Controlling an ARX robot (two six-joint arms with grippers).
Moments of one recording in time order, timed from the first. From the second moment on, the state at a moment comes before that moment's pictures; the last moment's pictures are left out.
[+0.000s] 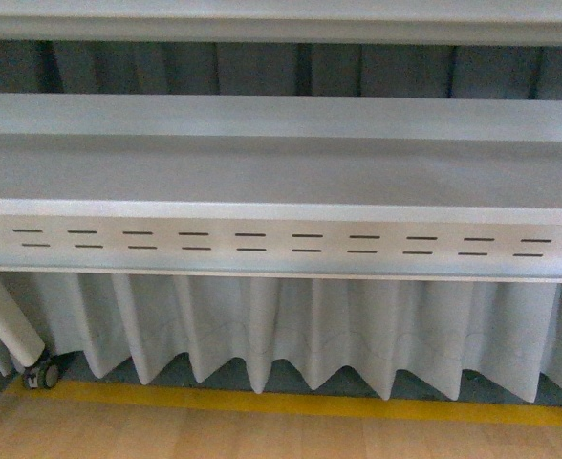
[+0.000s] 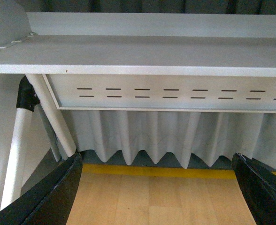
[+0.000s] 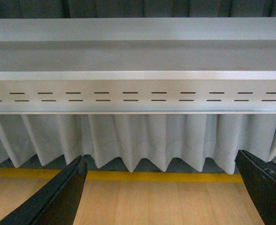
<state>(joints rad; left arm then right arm) 0.00 0.01 0.01 -0.01 0.00 0.00 0.00 0.00 0.01 -0.01 0.00 -0.01</state>
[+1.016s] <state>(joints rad) 0.00 0.01 0.01 -0.01 0.00 0.00 0.00 0.00 0.01 -0.01 0.00 -0.01</state>
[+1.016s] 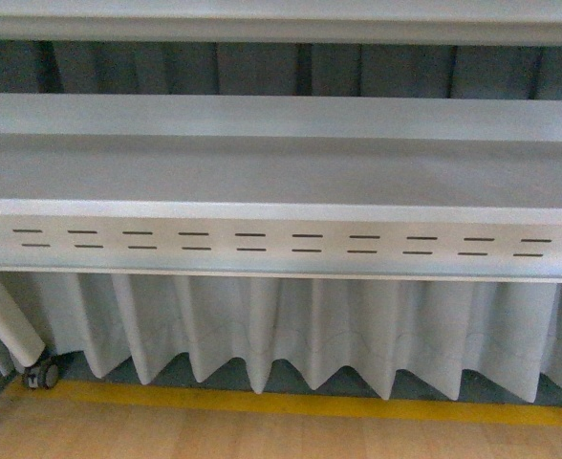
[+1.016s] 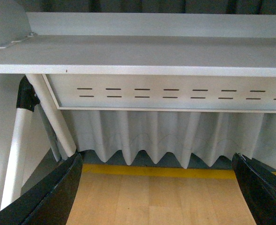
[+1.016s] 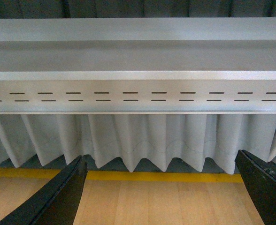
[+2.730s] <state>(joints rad) 0.00 0.01 0.01 0.00 0.00 0.00 0.00 0.00 0.01 0.00 0.00 -0.01</state>
